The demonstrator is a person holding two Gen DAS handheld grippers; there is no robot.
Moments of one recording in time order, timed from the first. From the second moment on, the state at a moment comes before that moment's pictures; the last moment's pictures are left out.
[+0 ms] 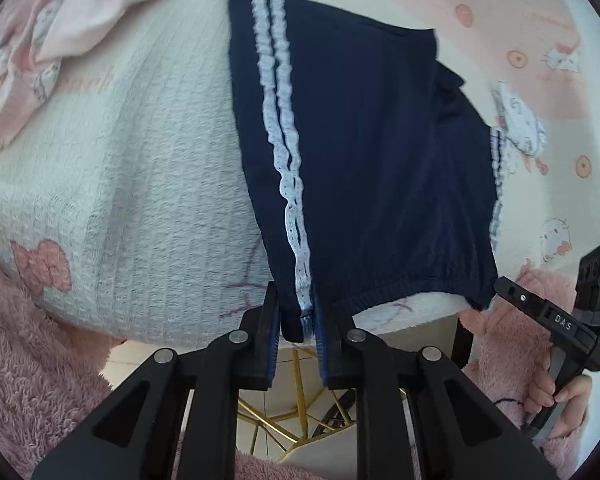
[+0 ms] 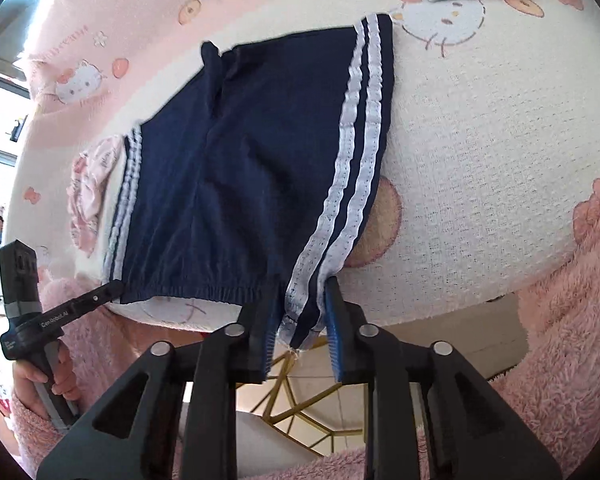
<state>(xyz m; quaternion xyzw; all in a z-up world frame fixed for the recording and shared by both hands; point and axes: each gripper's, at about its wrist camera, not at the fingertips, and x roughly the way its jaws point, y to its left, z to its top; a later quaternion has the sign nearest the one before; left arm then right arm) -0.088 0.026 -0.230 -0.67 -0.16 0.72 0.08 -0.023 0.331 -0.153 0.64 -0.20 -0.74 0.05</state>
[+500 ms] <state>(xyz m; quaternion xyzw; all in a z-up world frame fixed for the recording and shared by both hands) -0.155 0.107 -0.199 -0.59 0.00 0.78 0.18 -0.110 0.327 -0.147 0.62 -0.09 -0.77 0.08</state>
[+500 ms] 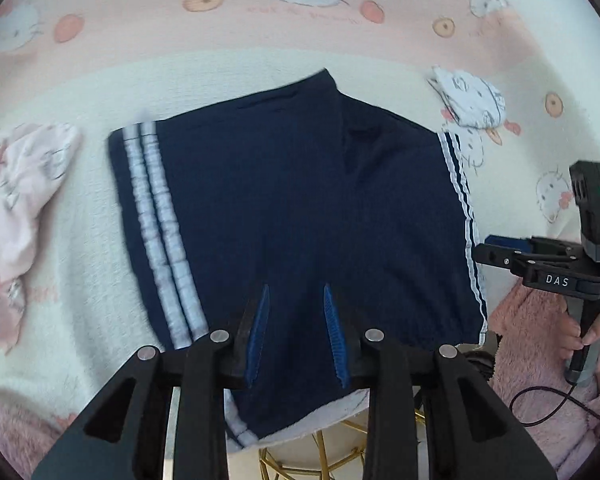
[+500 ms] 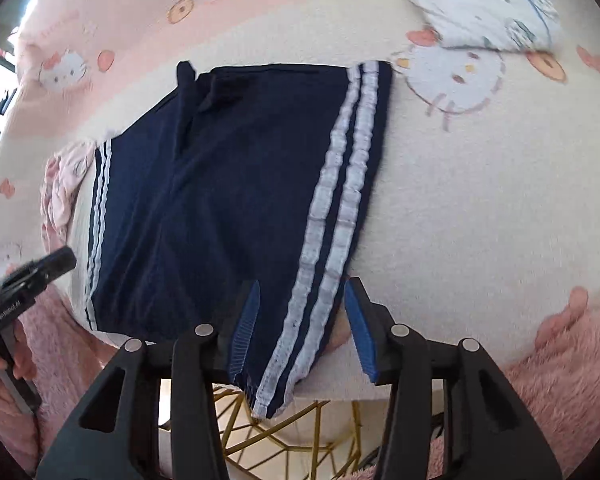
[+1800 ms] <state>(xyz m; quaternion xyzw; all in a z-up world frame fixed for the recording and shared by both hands) -0.078 0.131 -0.205 -0.55 0.25 0.74 0.28 -0.044 0.214 -0.188 0.63 0.09 -0.75 0.20</state>
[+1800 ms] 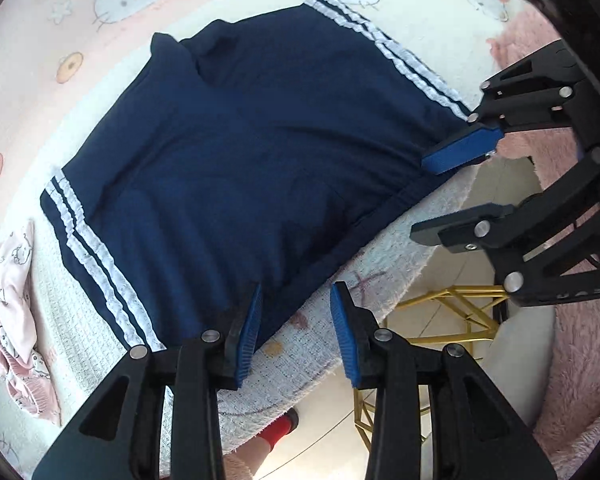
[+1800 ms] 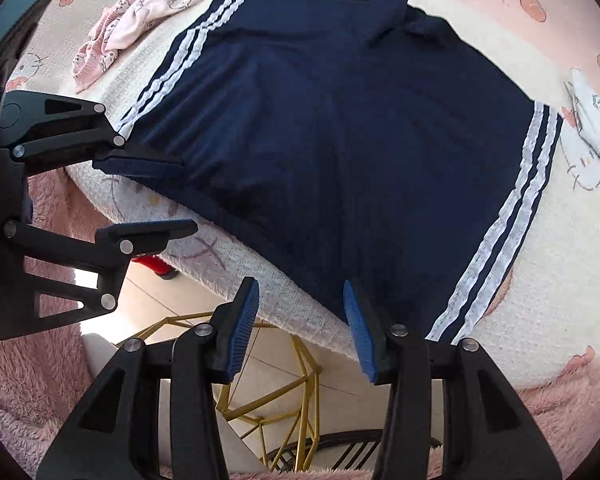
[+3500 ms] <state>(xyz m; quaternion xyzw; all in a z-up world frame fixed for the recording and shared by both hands) -0.075 0.047 -0.163 -0.52 -0.10 0.80 0.29 -0.097 0.210 -0.183 0.57 0.01 -0.81 0.15</state>
